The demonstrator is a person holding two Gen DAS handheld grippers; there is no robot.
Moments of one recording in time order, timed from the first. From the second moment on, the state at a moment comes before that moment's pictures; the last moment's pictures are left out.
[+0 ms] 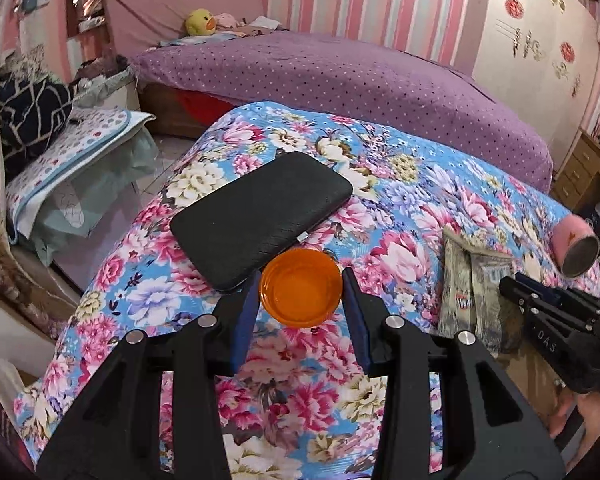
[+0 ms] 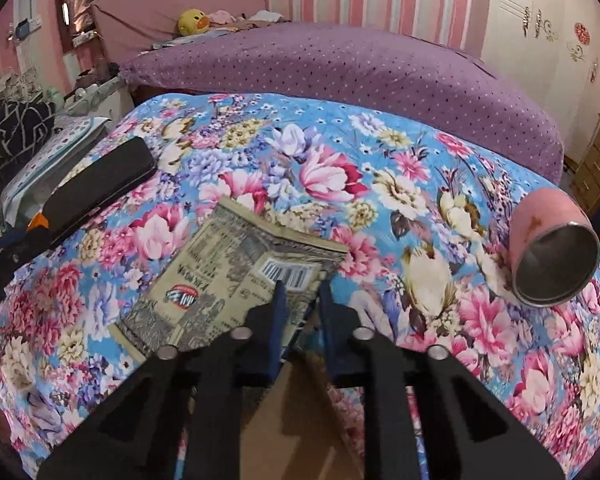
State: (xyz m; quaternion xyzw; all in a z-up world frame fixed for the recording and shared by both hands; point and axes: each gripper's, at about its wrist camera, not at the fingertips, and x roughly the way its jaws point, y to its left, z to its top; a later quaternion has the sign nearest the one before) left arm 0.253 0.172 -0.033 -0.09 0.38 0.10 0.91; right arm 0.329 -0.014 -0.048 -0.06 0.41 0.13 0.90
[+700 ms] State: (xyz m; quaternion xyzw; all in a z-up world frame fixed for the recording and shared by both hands) left arm 0.219 0.084 0.002 -0.05 0.35 0.04 0.94; right arm 0.214 -0.147 0.035 -0.02 0.29 0.06 0.96
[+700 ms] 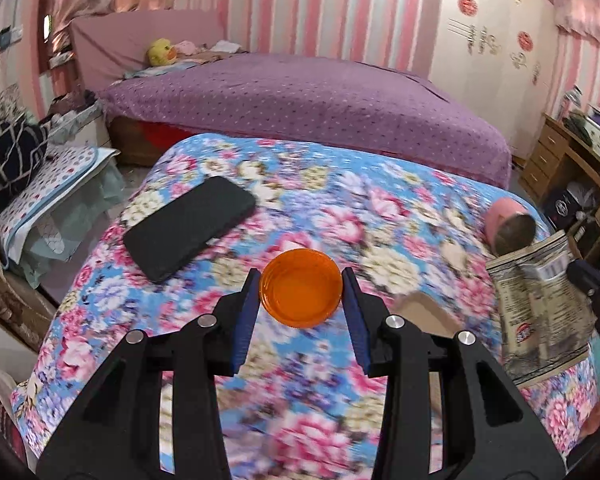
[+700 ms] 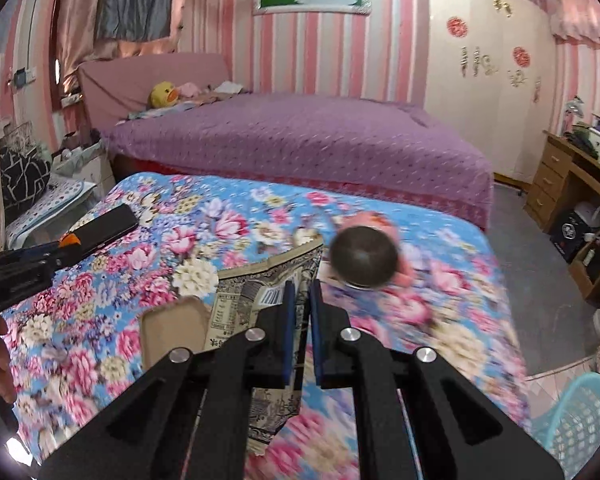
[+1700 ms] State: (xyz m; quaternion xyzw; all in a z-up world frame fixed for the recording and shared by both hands) left arm 0.180 -0.068 -0.005 -0.01 0.31 -0.05 0.95; right arm 0.094 -0.351 0.014 0.05 0.26 -0.05 0.96
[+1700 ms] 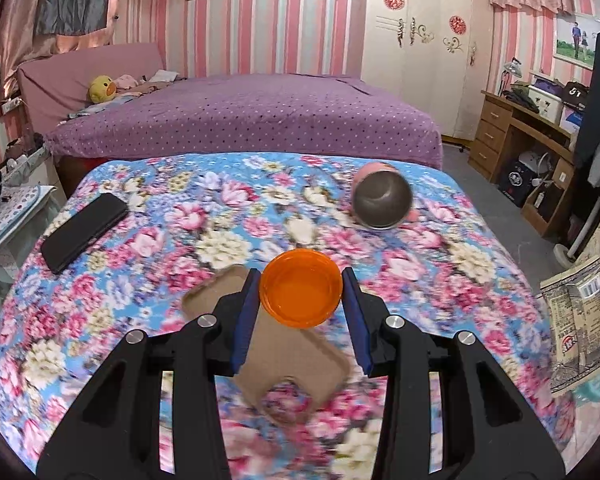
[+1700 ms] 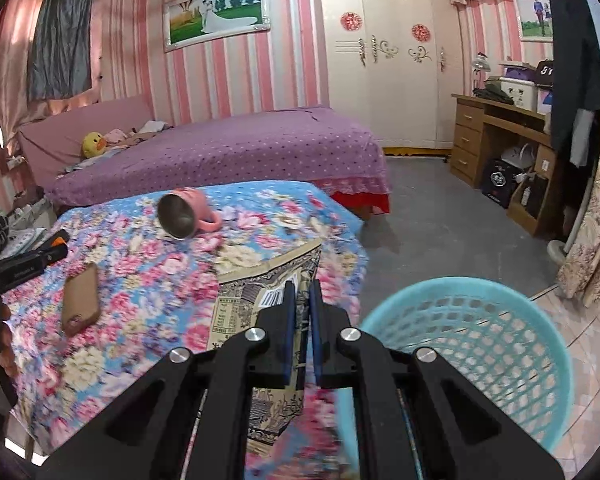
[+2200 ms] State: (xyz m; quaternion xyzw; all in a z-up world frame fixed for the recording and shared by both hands) left arm 0.145 -0.215 -0.004 0.03 0.30 -0.15 0.94; right arm 0.050 -0.478 0.000 0.11 0.25 -0.15 0.95
